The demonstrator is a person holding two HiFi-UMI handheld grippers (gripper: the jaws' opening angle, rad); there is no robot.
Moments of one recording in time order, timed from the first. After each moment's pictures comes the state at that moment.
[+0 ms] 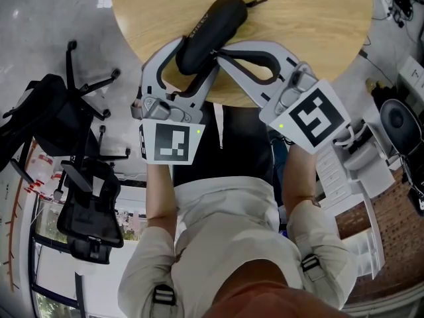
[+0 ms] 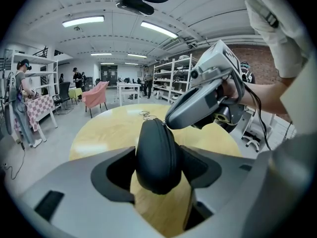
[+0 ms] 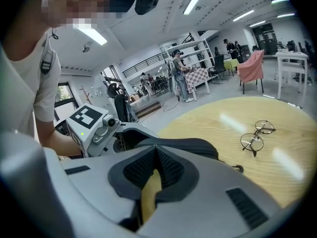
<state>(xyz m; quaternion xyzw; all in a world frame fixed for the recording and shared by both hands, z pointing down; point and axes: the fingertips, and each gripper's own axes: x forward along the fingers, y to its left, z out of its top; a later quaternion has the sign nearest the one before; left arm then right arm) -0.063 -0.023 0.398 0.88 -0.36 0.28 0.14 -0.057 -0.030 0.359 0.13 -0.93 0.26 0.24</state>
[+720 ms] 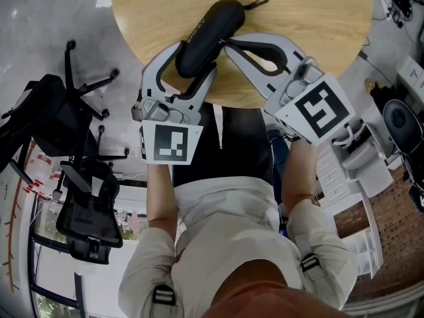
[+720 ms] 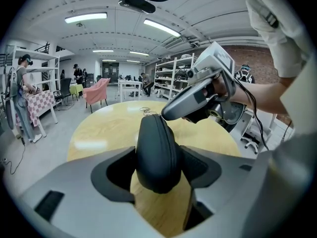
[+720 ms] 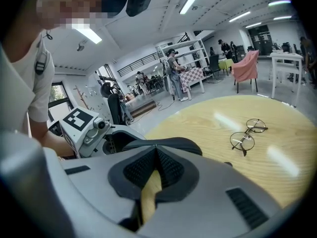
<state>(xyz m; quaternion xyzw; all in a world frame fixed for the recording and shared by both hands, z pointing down) -0.067 -0.017 0.408 0.88 -0.36 0.28 0.16 -0.047 -0.048 0.370 0.16 -0.92 0.26 0.25</state>
